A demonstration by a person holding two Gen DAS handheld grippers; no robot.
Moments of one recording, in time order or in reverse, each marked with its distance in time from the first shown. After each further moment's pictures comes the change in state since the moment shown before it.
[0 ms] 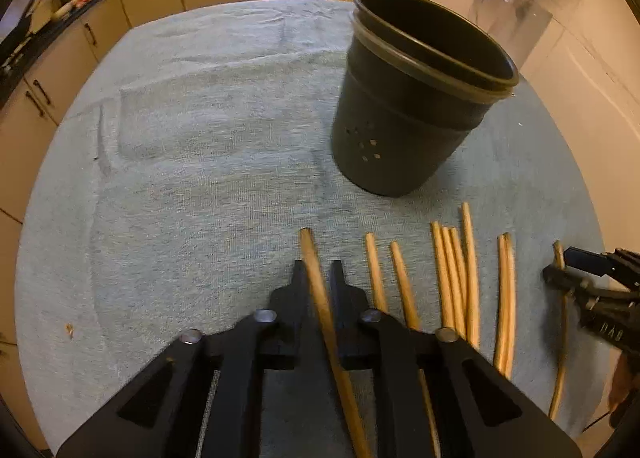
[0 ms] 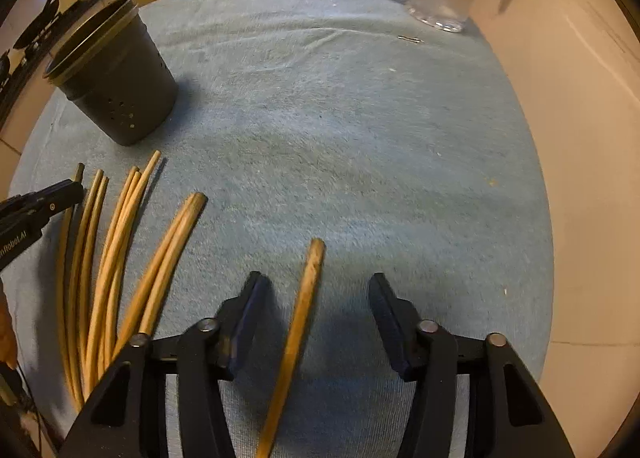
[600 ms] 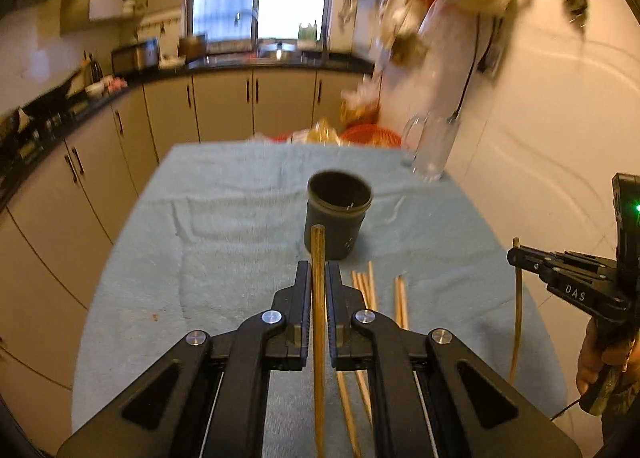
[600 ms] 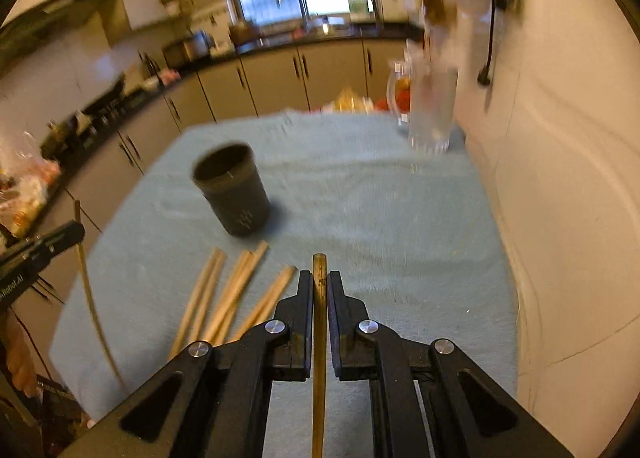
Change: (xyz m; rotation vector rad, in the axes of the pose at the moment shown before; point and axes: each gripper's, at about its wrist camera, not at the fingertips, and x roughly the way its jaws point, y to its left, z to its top) left arm -0.198 -0.014 -0.067 0.033 -0.462 -0.041; right arm -0.148 0.002 -0.053 0.020 -0.472 0.147
